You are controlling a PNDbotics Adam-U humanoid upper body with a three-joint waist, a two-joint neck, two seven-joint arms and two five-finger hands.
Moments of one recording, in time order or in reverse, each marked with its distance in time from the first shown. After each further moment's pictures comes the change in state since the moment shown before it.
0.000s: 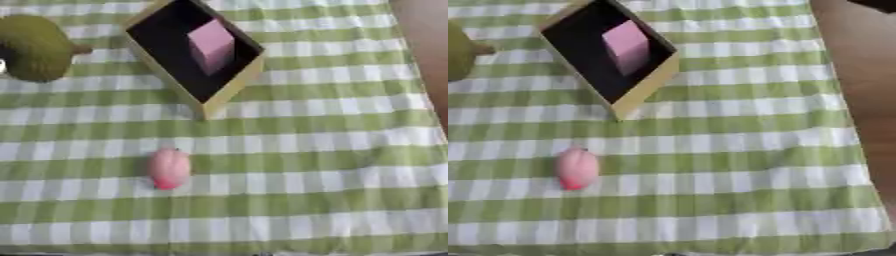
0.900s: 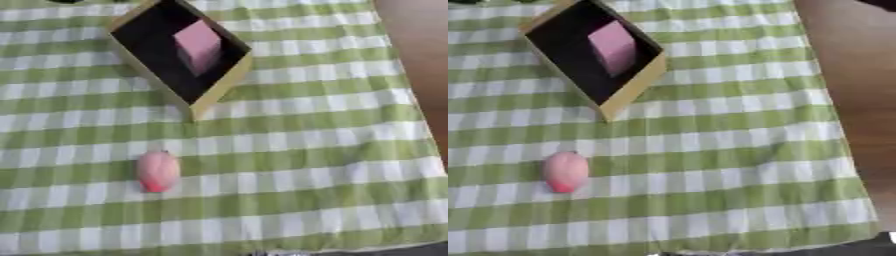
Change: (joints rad) left arm -0.307 -0.418 -0.042 0.529 -0.265 -0.134 0.138; right arm -0.032 0.021 0.006 0.000 -0.012 0.000 0.007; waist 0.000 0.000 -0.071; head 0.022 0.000
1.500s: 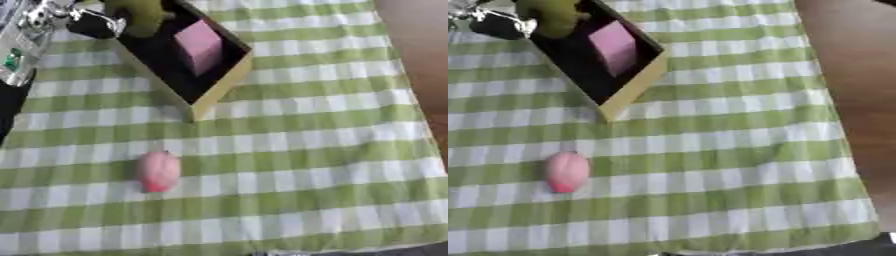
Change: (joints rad) left arm -0.001 -0.082 -0.001 0.202 -0.094 -0.065 0.010; right arm -0.022 0.019 0.000 0.000 -0.011 -0.006 0.006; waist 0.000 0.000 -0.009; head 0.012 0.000
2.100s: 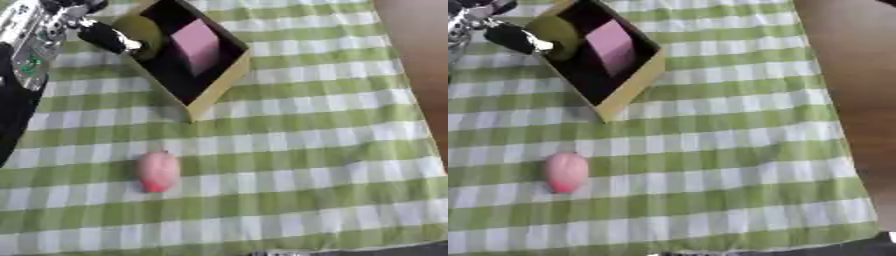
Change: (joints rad) left arm -0.014 -0.027 0.019 0.022 -0.110 0.016 0.016; right arm 0.003 0.011 0.000 0.000 -0.007 0.004 0.007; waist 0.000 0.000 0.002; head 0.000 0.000
